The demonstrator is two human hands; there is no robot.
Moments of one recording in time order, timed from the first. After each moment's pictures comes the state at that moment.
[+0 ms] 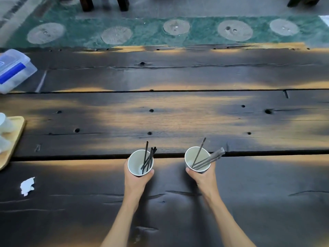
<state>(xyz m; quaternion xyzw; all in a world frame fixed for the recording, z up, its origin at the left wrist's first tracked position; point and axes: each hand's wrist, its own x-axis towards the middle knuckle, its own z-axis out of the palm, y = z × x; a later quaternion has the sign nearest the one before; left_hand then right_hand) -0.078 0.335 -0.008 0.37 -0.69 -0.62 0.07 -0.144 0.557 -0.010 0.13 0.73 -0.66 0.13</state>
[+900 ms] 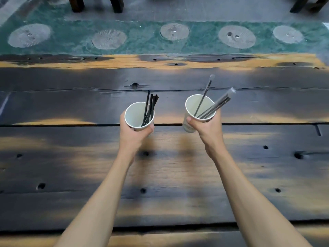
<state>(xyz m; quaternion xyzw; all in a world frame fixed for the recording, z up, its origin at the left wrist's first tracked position) -0.427 0.239 0.006 0.23 -0.72 -0.64 0.13 -0.497 0.461 0.024 0.02 0.72 -0.69 0.03</state>
